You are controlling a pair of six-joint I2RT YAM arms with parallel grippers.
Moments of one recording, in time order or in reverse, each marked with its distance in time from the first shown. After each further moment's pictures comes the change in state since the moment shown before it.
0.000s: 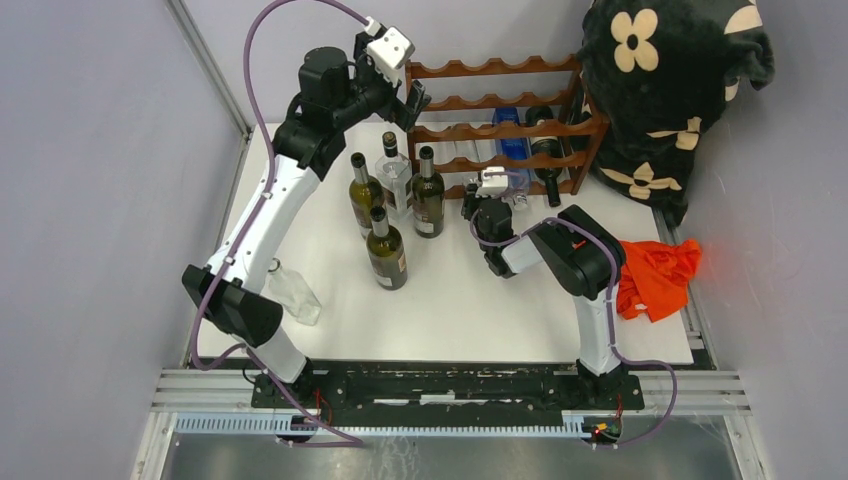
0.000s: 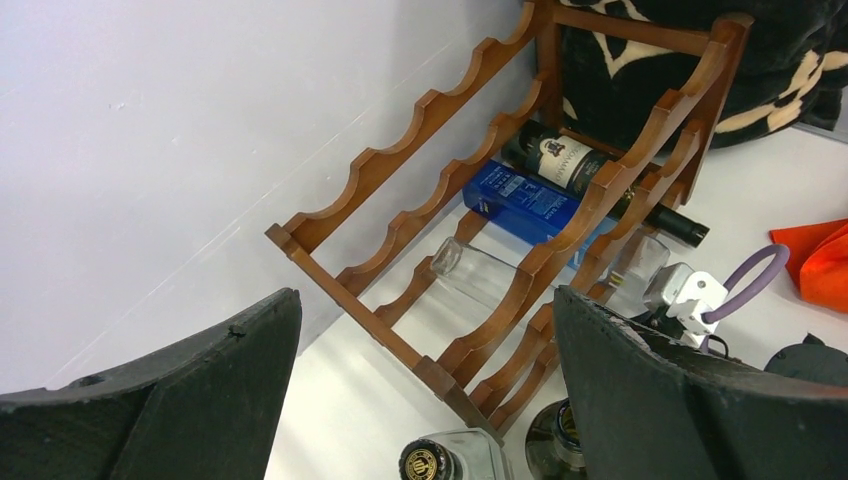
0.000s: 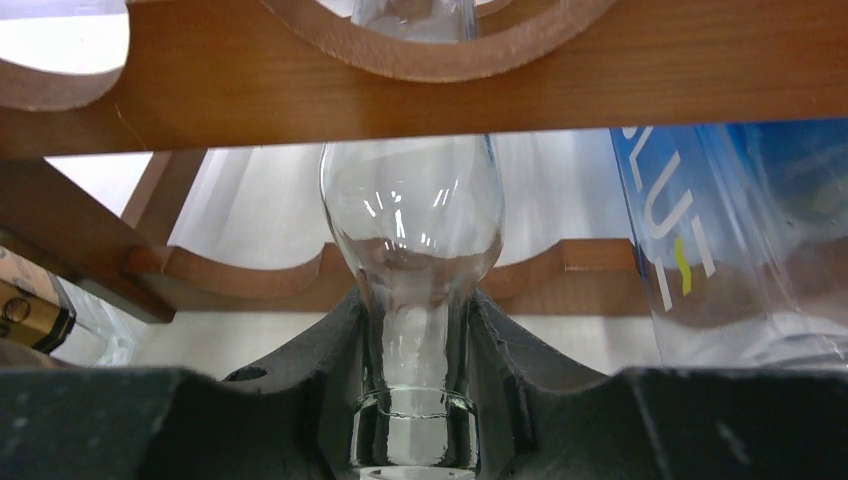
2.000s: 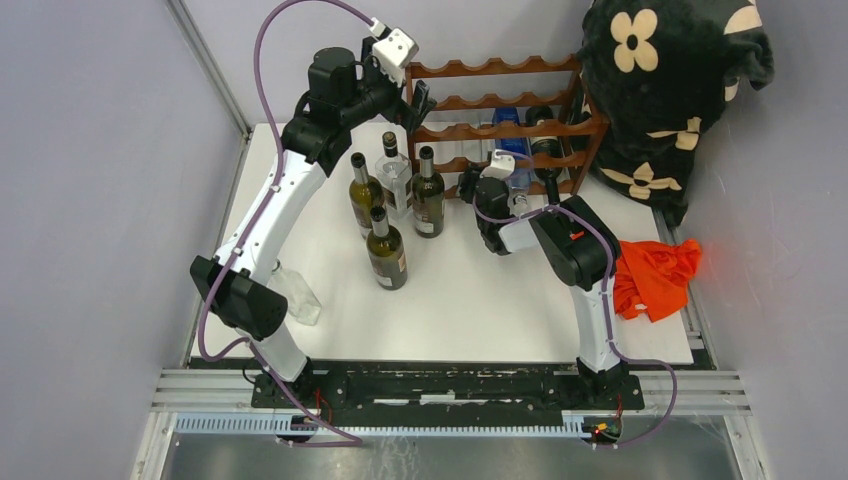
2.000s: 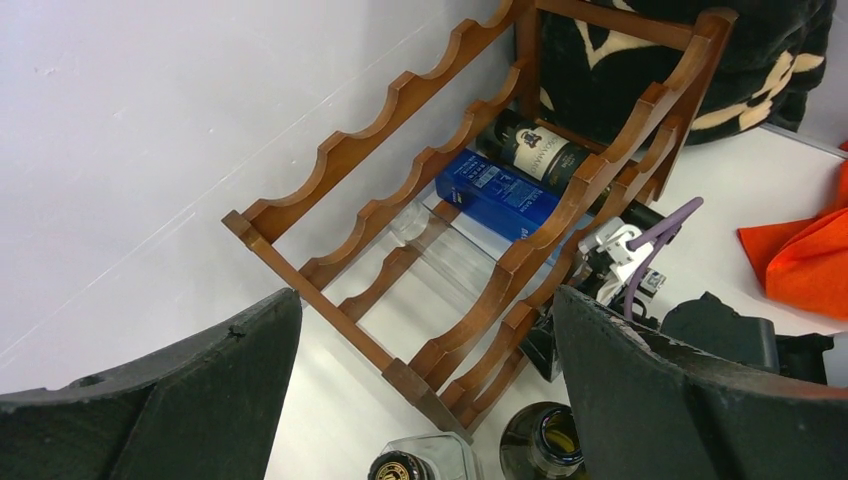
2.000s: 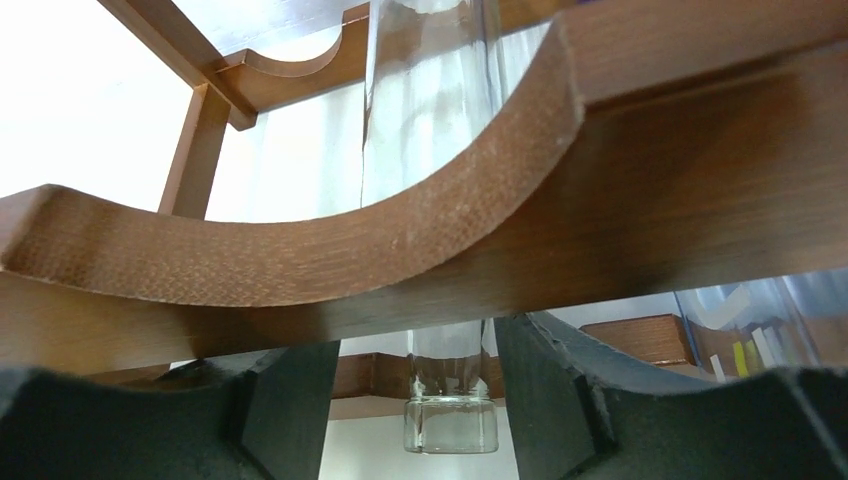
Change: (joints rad) left arm 0.010 0.047 0.009 -0.002 0.031 -0.056; right arm -0.064 0.089 0.229 -0.206 -0.010 0.253
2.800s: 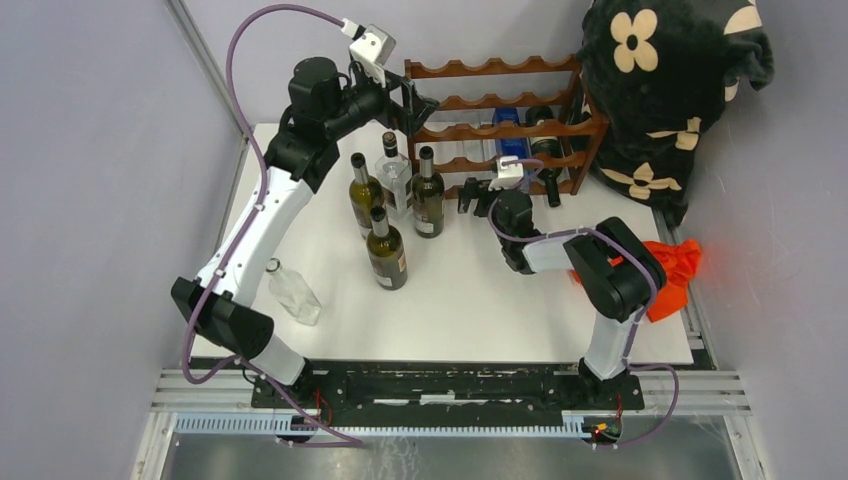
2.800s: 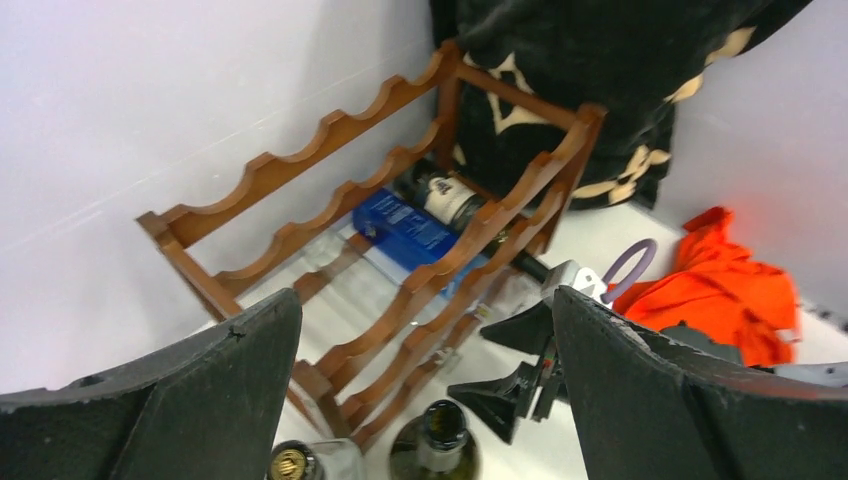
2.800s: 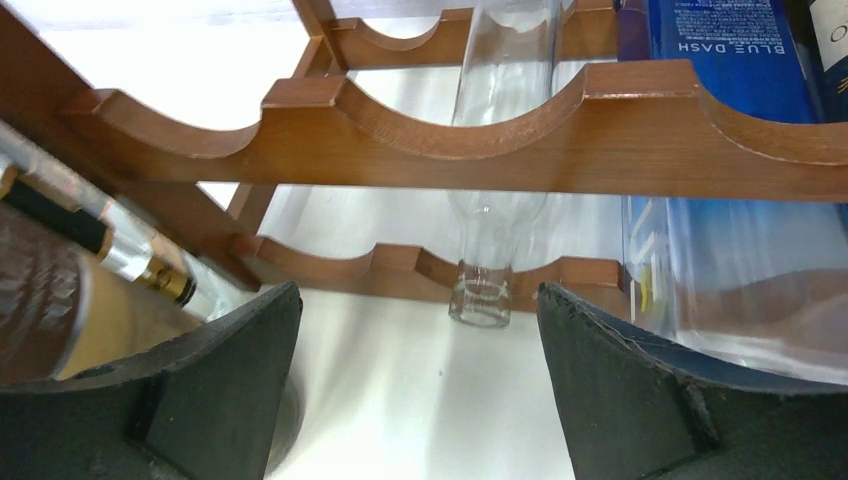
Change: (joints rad) left arm 0.000 -0.117 -0.119 0.096 0.056 -0.225; right arm 0.002 -0.281 -0.270 0.041 -0.187 -0.187
